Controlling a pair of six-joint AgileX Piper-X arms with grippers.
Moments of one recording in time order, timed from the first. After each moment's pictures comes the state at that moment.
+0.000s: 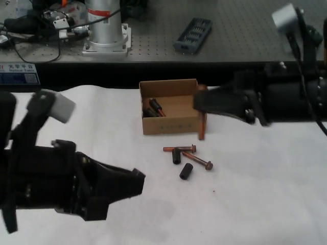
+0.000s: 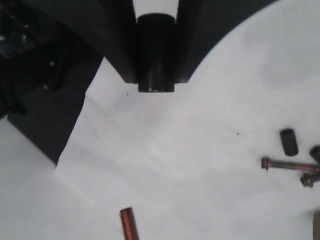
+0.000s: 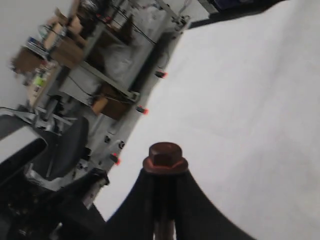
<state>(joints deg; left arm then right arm) -27.6 52.6 -34.9 10.0 38.5 -8.8 36.0 71.6 -48.0 0.5 -37.1 38.8</state>
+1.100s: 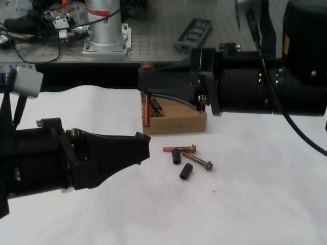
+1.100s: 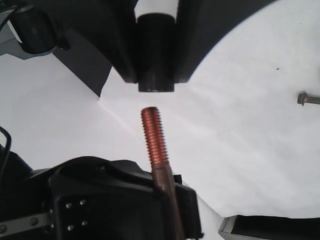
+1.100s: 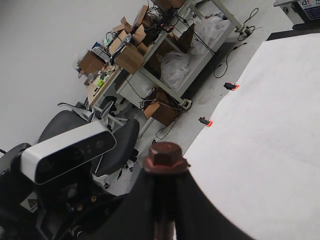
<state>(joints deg) -27.5 50.7 -30.0 -10.9 40.6 -25.5 44.0 73.4 -49.9 -8.0 -35.2 43.3</state>
